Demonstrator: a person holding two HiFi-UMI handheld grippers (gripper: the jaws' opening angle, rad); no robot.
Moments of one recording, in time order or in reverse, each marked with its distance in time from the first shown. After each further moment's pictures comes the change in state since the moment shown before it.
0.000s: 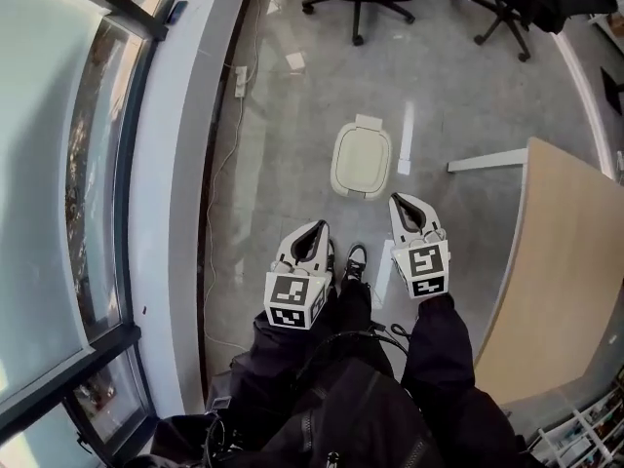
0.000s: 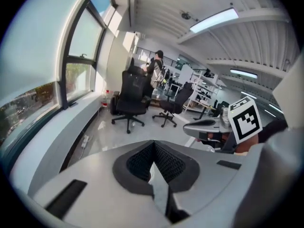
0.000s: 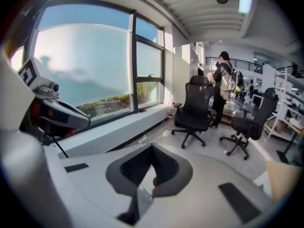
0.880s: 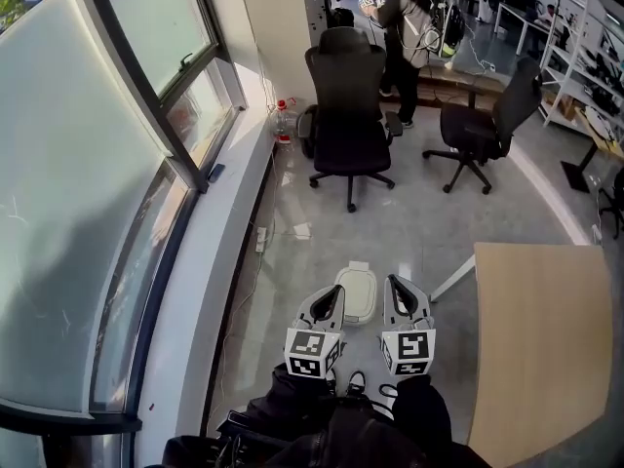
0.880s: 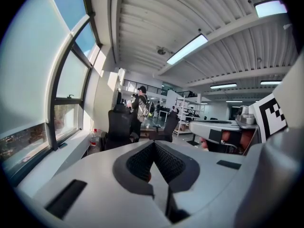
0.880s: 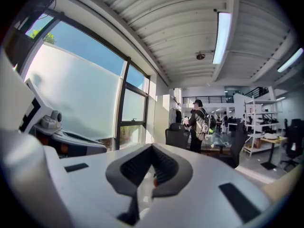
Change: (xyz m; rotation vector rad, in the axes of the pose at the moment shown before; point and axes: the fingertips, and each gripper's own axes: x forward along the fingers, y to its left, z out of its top) left arm -0.131 -0.119 0.192 0.167 -0.377 -0.092; right arm -0.227 0.013 0.215 0.029 -0.492 -0.280
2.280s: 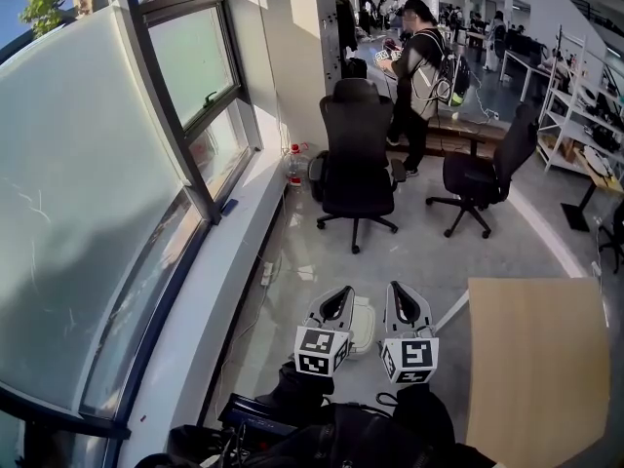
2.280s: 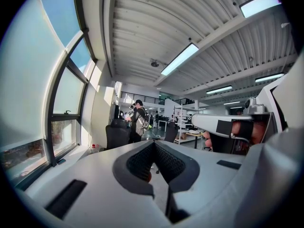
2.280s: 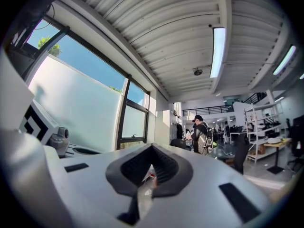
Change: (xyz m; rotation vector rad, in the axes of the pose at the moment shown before) left arm -0.009 -0.039 0.075 0.076 -0.132 0.000; right arm -0.039 -0.009 0.091 0.015 -0.177 0.010
